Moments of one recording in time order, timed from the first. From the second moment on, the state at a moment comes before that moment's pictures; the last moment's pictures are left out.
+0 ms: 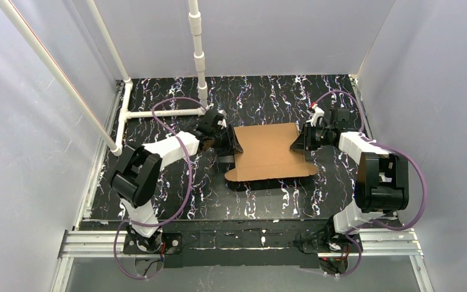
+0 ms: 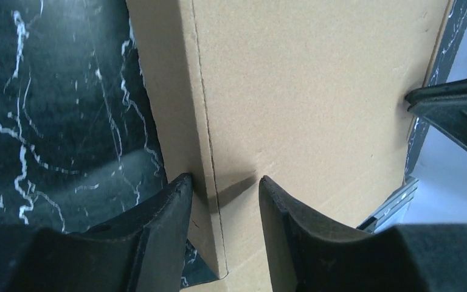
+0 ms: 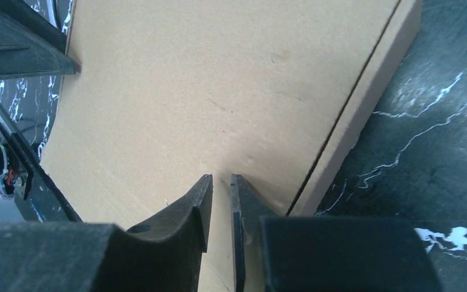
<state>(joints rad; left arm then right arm) -0.58 1.74 1.08 -0.20 0.26 -0.78 -0.01 1.58 0.91 -0.28 -0.81 -0.05</state>
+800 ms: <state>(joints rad) -0.45 1.45 0.85 -0.12 0.35 -0.83 0.03 1.26 0.97 -0.90 -0.94 -0.89</state>
